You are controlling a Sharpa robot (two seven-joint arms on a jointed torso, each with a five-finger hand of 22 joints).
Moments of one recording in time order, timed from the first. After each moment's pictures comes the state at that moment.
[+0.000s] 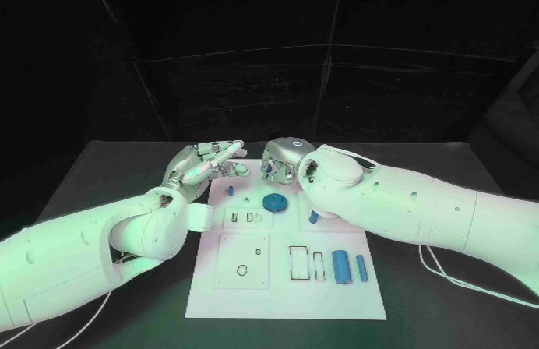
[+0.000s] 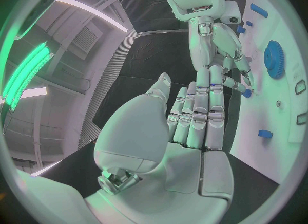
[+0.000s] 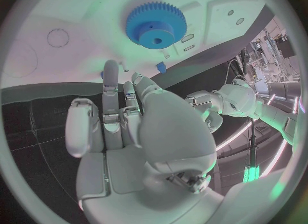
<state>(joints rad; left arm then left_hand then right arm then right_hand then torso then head) 1.11 -0.90 0.03 1.65 0.05 -0.38 0.50 1.40 0.02 0.00 0.13 0.07 0.93 0.21 0.10 0.07 1.06 0.15 0.09 0.07 1.23 0.08 0.23 0.29 0.18 1.12 0.18 0.35 0.16 1.25 -0.41 -0.02 1.25 -1.63 -0.26 -0.29 1.42 -0.03 0.17 0.07 0.24 1.03 0.14 0.16 0.07 1.46 0.06 1.48 1.31 1.47 -0.01 0.24 0.45 0.08 1.43 0.09 1.44 1.27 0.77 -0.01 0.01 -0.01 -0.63</state>
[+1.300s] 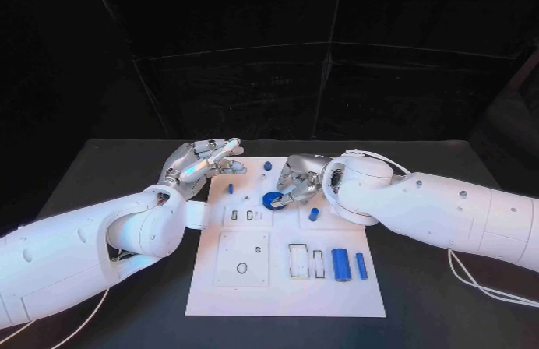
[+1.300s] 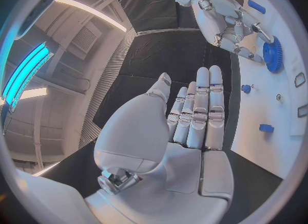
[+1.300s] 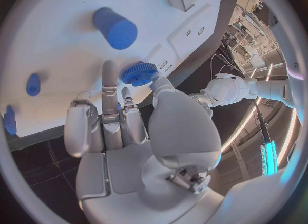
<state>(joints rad) 1.11 -0.91 0.03 1.64 0.05 -0.38 0.50 1.40 0.02 0.01 0.13 0.07 0.93 0.21 0.10 0.07 1.06 0.15 0.09 0.07 1.23 0.08 0.23 0.29 0.18 1.12 0.18 0.35 0.16 1.25 -0.59 -0.02 1.44 -1.40 -0.08 -0.31 1.24 -0.09 -0.03 0.22 0.23 0.92 0.17 0.08 0.07 1.45 0.08 1.44 1.31 1.47 0.00 0.24 0.46 0.08 1.42 0.10 1.44 1.27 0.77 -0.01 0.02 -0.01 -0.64</state>
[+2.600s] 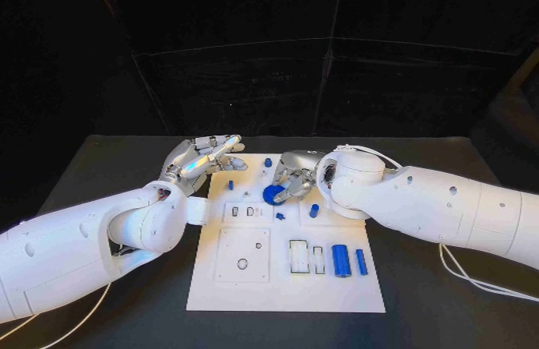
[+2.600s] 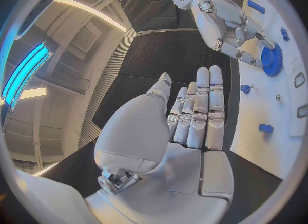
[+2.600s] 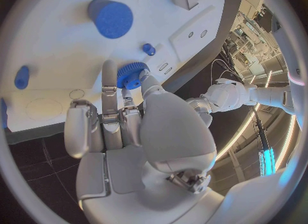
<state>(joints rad) 1.11 -0.90 0.03 1.63 0.05 -0.38 0.50 1.41 0.03 0.01 0.12 0.07 0.93 0.21 0.10 0.07 1.06 0.15 0.08 0.07 1.23 0.08 0.23 0.30 0.18 1.12 0.18 0.35 0.16 1.25 -0.55 -0.02 1.41 -1.45 -0.05 -0.31 1.43 -0.02 0.00 0.10 0.21 0.95 0.16 0.10 0.07 1.46 0.07 1.46 1.31 1.47 0.00 0.23 0.46 0.08 1.43 0.11 1.45 1.28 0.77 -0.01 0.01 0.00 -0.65</state>
